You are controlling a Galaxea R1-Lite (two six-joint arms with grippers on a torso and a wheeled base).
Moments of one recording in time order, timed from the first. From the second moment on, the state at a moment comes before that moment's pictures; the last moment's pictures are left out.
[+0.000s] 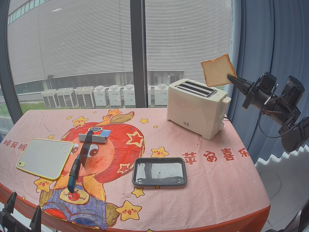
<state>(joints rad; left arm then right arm) -0.01 0.02 -0.02 0.00 -0.02 0.01 0.17 1.85 -0.81 -1.29 0.55 0.04</state>
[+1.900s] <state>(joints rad) -0.01 0.02 -0.02 0.00 -0.02 0.01 0.12 2.10 -1.29 -0.80 0.58 -0.20</state>
